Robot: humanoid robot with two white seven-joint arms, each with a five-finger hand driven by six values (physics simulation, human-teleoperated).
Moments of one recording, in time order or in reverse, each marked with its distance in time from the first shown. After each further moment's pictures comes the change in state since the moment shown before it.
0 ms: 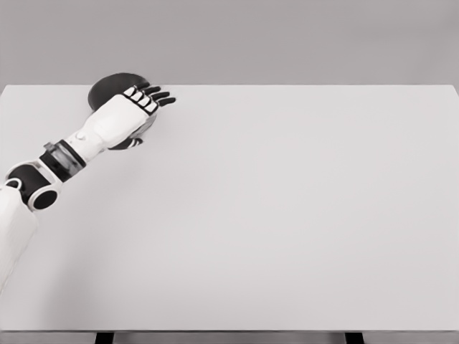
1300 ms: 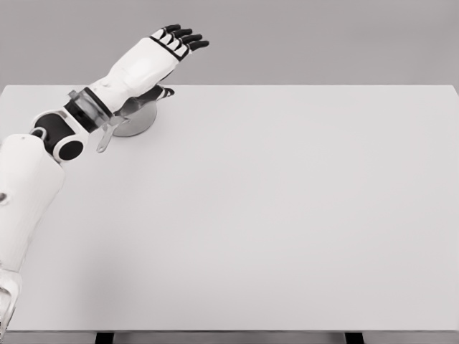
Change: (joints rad) left arm -0.242 -0.117 -0.083 0.085 0.066 0.000 -0.015; right arm 0.000 0.000 0.000 0.000 0.000 0.000 0.000
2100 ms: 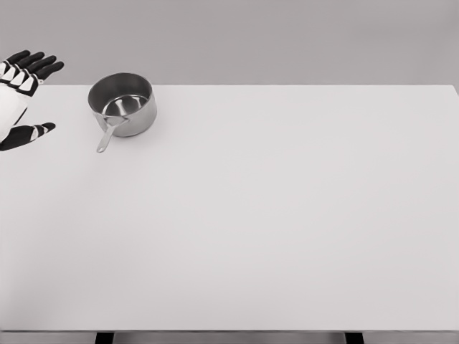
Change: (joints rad) left arm 0.569 0.327 0.456 -0.427 0.256 0.000 0.055; right arm 0.000 0.000 0.000 -0.001 -0.002 0.000 0.000
